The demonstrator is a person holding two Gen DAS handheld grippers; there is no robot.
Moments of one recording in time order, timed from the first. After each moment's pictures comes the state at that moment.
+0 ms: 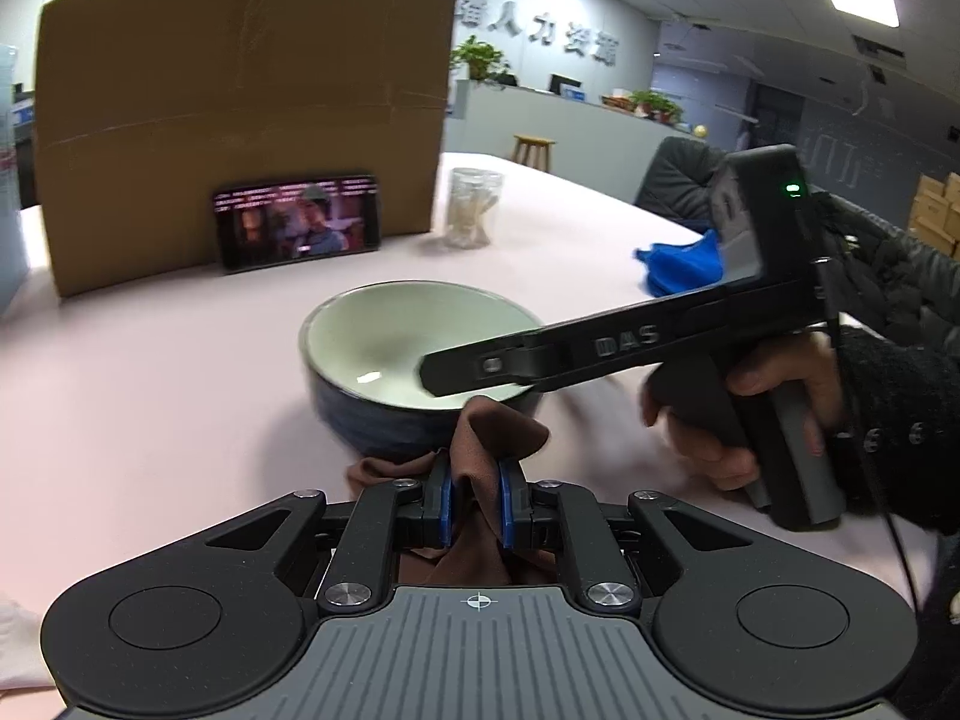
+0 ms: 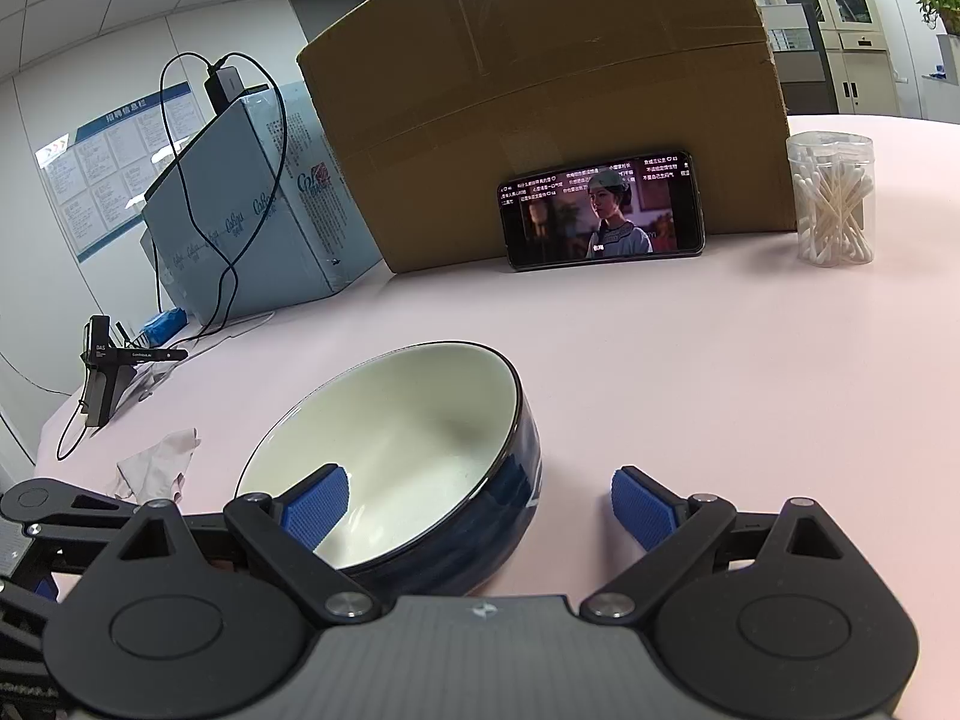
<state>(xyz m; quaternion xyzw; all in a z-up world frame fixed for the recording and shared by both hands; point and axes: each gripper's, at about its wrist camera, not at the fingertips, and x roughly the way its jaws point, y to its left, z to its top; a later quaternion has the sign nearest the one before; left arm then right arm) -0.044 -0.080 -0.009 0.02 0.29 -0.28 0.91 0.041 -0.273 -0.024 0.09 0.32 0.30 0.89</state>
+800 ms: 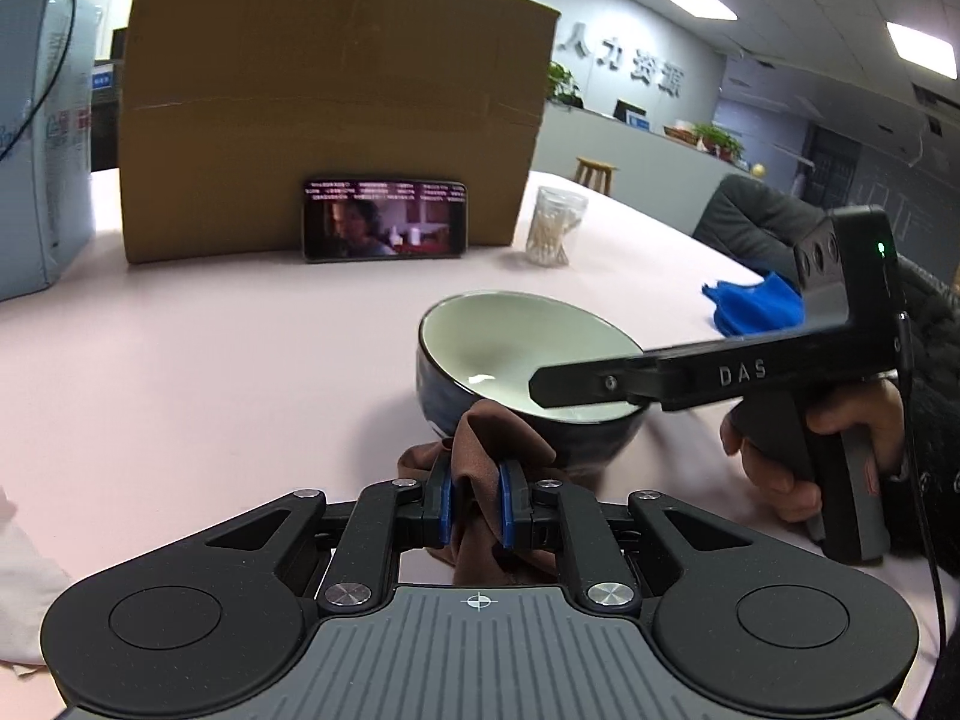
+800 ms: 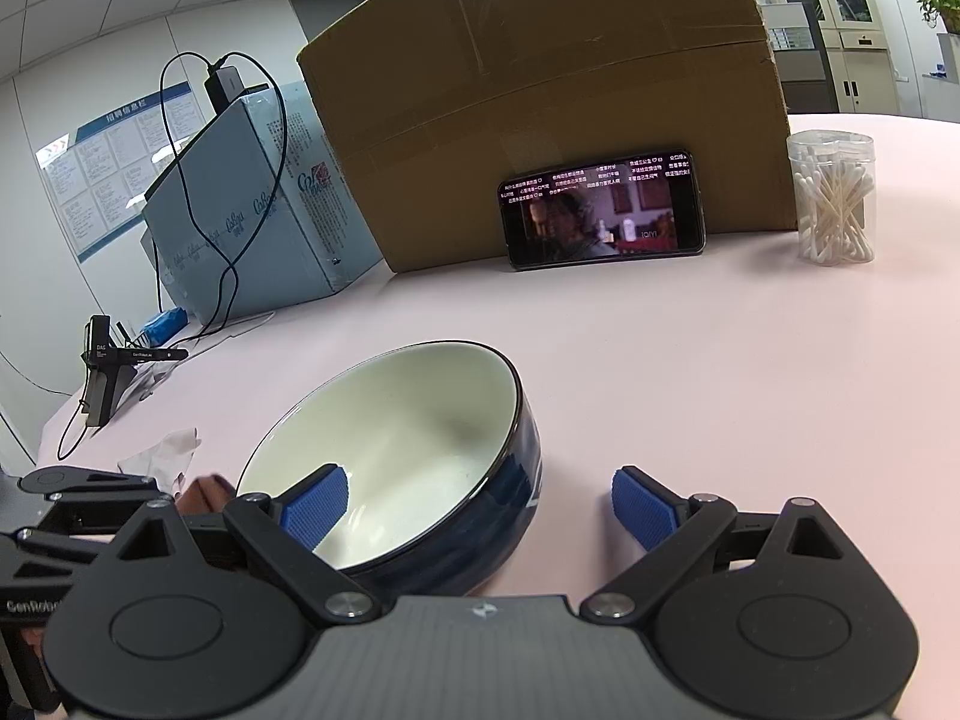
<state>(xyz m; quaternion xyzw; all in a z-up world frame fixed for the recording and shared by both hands) -0.036 -0.054 -0.009 -0.02 0.29 -0.24 0.93 0.041 -0.273 -0.025 0.09 0.32 0.31 0.89</state>
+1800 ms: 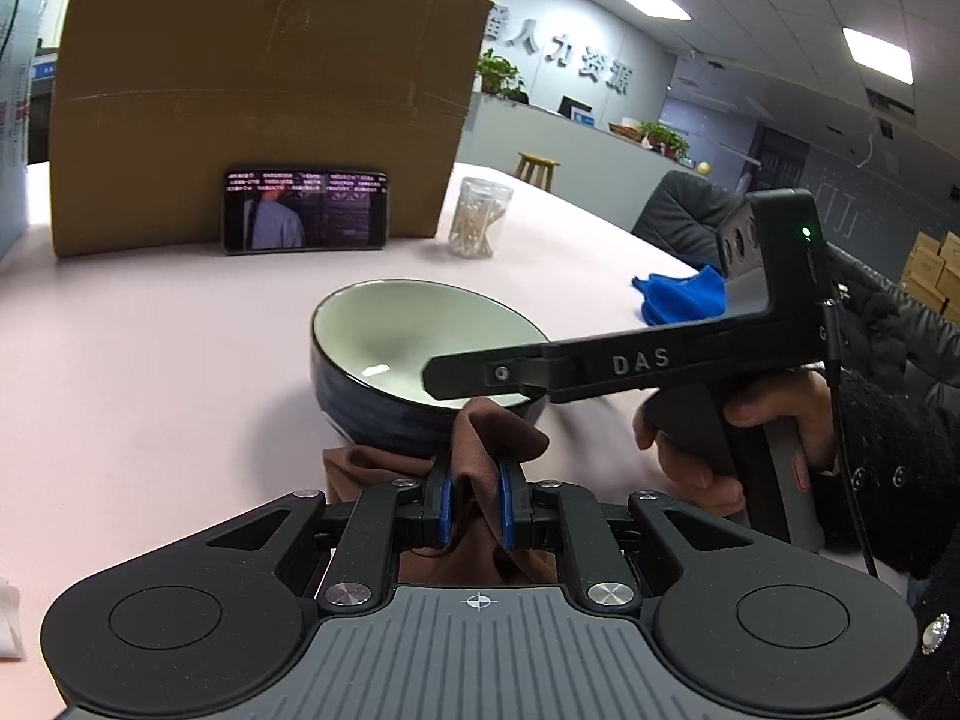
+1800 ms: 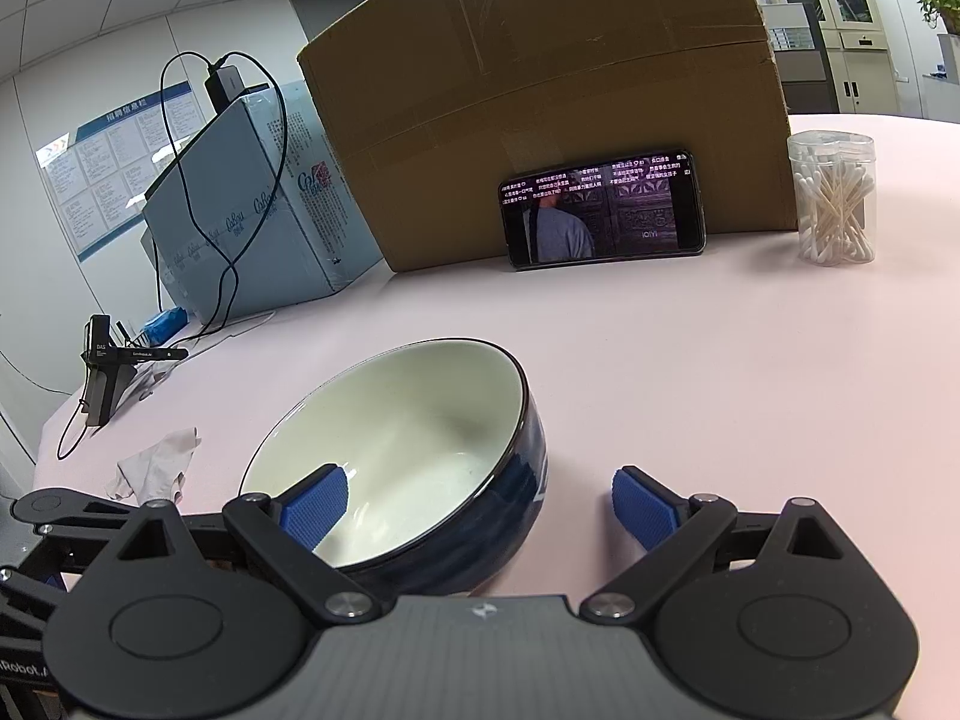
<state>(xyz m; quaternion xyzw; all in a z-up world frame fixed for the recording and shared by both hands) -0.038 -0.072 -0.012 -0.03 0.29 -0.28 0.91 0.042 -0.271 -0.024 0.09 0.32 0.31 0.89</state>
